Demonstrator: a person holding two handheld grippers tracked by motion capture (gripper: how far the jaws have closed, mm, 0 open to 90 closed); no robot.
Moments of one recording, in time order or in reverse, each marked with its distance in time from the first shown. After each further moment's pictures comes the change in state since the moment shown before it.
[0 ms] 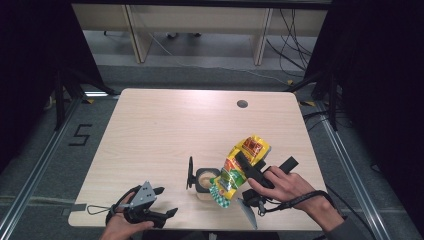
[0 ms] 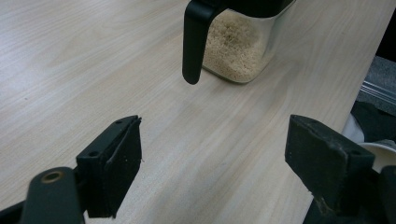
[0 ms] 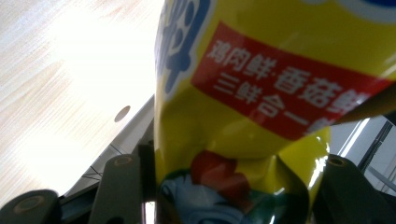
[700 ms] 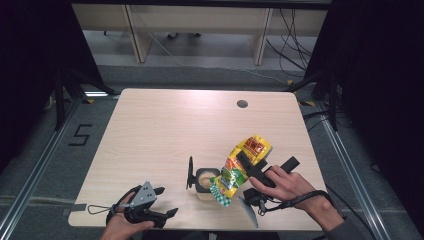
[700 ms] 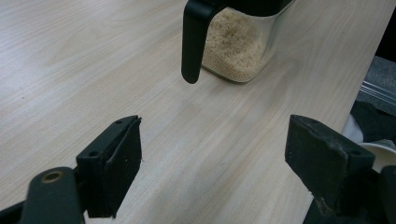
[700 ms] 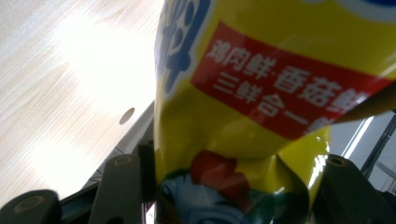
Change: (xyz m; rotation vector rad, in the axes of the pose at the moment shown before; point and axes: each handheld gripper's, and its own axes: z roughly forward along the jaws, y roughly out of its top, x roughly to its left) left arm 0.000 0.000 0.002 -0.008 0.001 -0.006; right arm 0.003 -0.002 0.002 -0.006 0.000 0.007
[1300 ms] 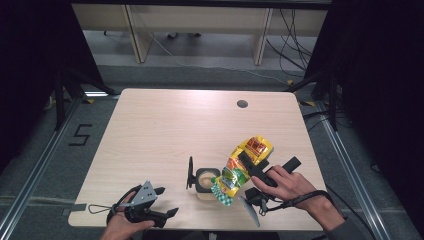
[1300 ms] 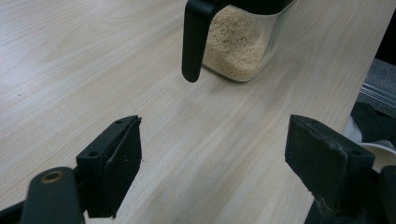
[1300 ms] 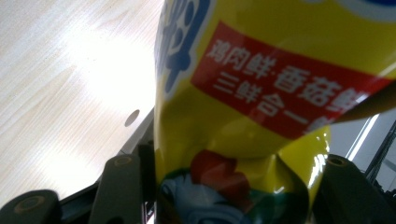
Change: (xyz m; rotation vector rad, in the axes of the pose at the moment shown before) left arm 0.002 0.000 0.001 0.013 -0.007 0.004; right arm 0.002 -0.002 -0.001 0.012 0.070 0.003
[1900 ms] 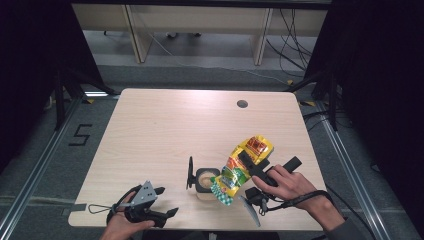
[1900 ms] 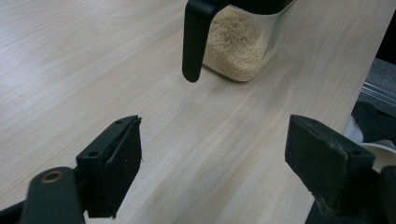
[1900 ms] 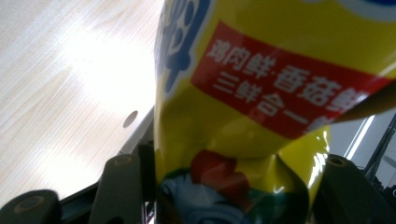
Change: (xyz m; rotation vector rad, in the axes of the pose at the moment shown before) left arm 0.000 0.001 0.000 0.002 -0.004 0.007; right arm -0.002 -0.001 -0.001 -0.007 0.004 0.013
